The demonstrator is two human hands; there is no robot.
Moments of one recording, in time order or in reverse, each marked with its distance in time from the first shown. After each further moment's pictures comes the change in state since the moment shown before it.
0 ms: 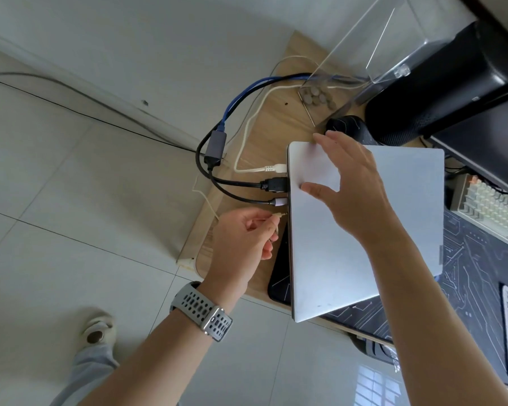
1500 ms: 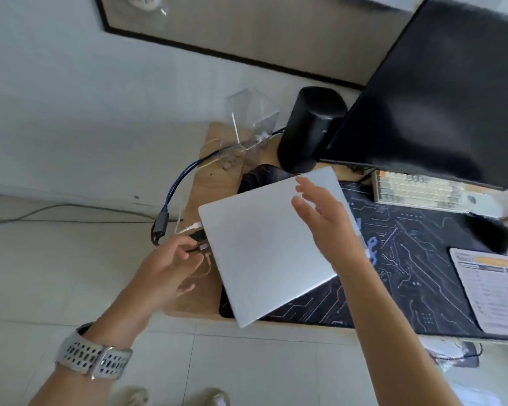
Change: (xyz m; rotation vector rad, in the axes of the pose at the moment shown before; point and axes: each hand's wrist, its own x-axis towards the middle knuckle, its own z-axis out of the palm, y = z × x) left_hand -0.078 0.124 0.008 0.587 -0.158 -0.030; right_hand -0.094 0.050 -0.116 0.855 0.206 0.303
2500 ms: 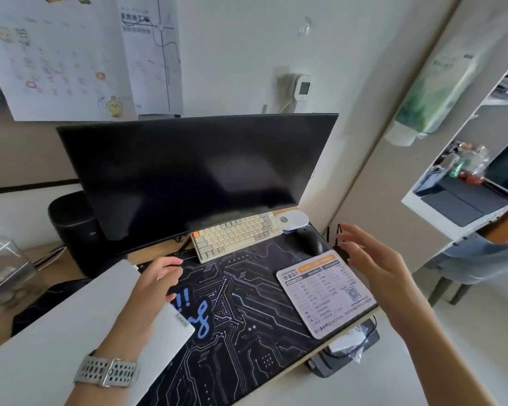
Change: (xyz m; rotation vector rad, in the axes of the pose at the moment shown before) left_hand 0.037 0.180 0.333 -0.031 -0.313 0.295; right_hand -0.140 0.099 -0.395 0.115 0.589 0.149
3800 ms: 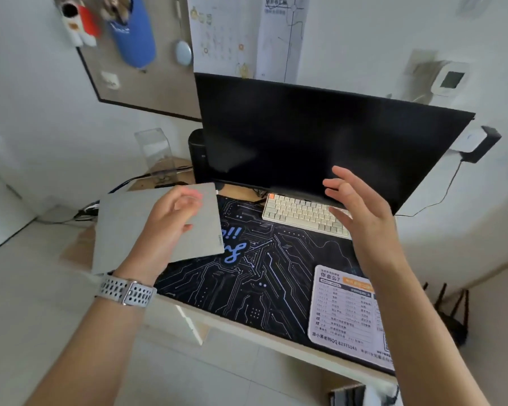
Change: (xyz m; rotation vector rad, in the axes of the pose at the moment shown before) left_hand -0.133 0.043 0.140 0.007 0.678 0.216; right_hand 0.091 0.024 -0.048 0.345 -0.623 -0.271
